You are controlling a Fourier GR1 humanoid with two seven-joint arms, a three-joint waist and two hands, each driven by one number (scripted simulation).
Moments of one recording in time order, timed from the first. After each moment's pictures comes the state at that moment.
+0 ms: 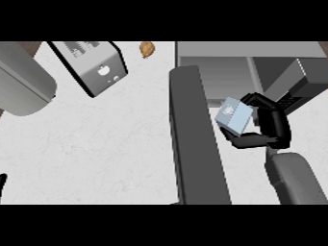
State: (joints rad) left arm 0.62 0.01 0.09 -2.22 0.26 -0.26 -0.22; right arm -0.32 -0.15 -0.02 -1.14 -0.05 0.01 -0.57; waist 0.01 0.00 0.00
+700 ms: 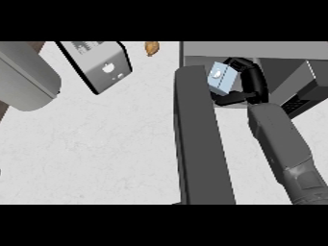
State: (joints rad) left arm 0.57 0.04 0.15 -2.22 0.32 -0.29 -0.17; right arm -0.81 -0.16 -0.13 -0.54 0.02 -0.05 -0.64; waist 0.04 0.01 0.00
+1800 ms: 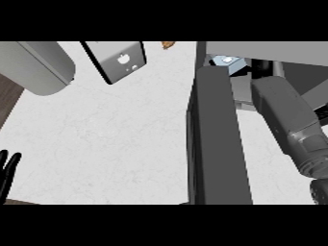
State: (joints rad) left arm 0.45 0.05 0.11 -2.15 0.28 -0.32 -0.18; right arm -1.11 -0.23 -0.21 -0.17 0.08 -0.35 -0.70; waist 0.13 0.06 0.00
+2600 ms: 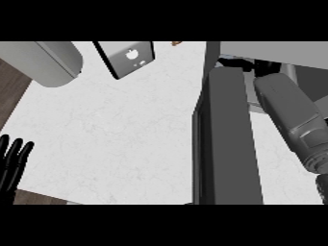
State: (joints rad) left arm 0.38 0.06 0.08 -2.13 0.19 -0.30 -0.16; right arm -1.16 -0.26 -0.15 -0.07 0.19 -0.72 -0.64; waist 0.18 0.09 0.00
